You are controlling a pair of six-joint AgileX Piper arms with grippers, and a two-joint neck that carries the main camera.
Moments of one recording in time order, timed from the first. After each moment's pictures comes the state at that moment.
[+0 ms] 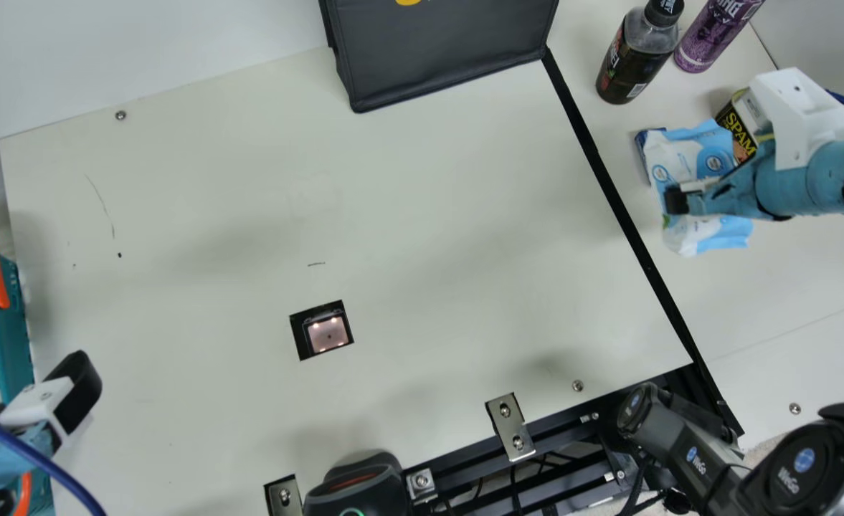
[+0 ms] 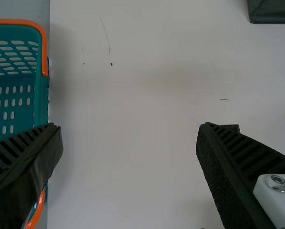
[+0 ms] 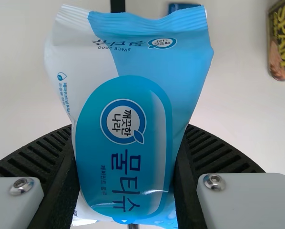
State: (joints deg) left arm -5.3 48.4 -58.6 -8.3 65.8 1.7; right arm -53.1 73.5 -57.0 21.0 67.1 -56.2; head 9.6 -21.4
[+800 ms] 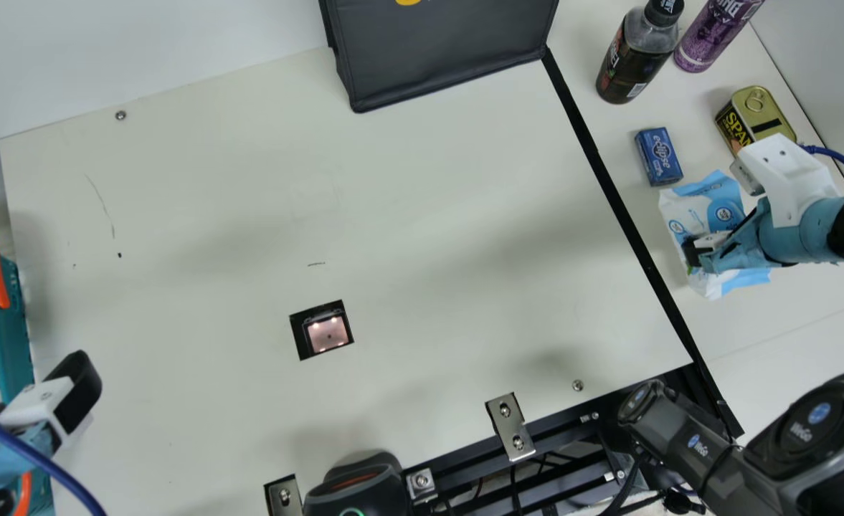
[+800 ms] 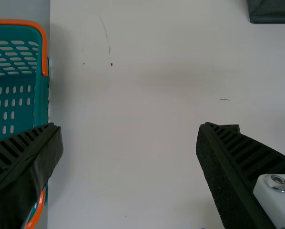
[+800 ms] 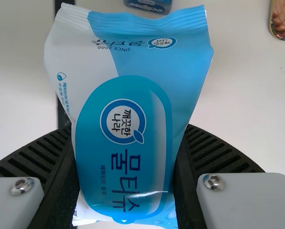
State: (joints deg) left arm -5.3 48.4 -58.6 -8.3 65.8 1.7; right arm -60.9 77.9 -45.7 18.2 52.6 -73.9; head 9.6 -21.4
